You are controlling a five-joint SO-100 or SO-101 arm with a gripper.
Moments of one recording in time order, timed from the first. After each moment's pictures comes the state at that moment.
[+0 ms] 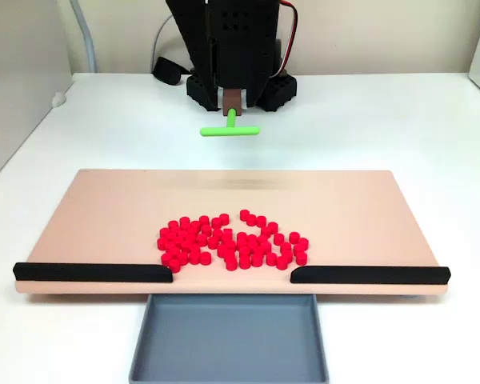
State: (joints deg) arm 3.3 114.3 115.0 80.1 -89.6
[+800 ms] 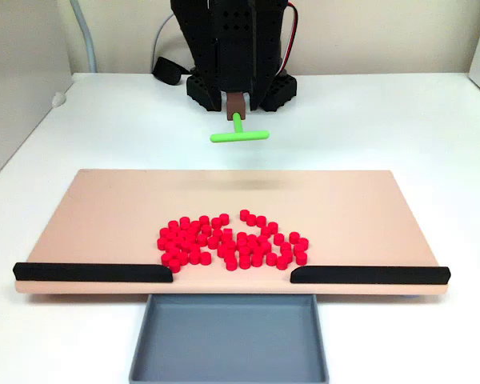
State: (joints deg) arm 2.5 113.1 115.0 80.1 -94.4
